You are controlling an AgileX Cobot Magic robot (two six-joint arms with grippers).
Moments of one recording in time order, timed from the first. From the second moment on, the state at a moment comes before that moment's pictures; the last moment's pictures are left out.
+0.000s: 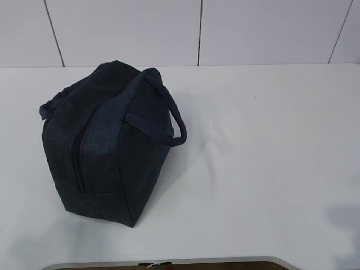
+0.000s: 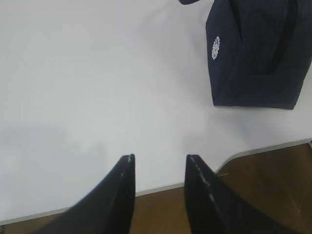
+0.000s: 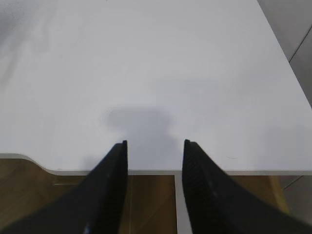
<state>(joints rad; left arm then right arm) 0.00 0.01 -0.51 -0.17 1.12 0.18 0.11 -0.02 -0.50 -0.16 1.14 0.04</state>
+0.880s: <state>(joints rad) 0.00 0.01 -0.51 -0.17 1.12 0.18 0.11 -0.02 -0.50 -0.09 1.14 -0.08</state>
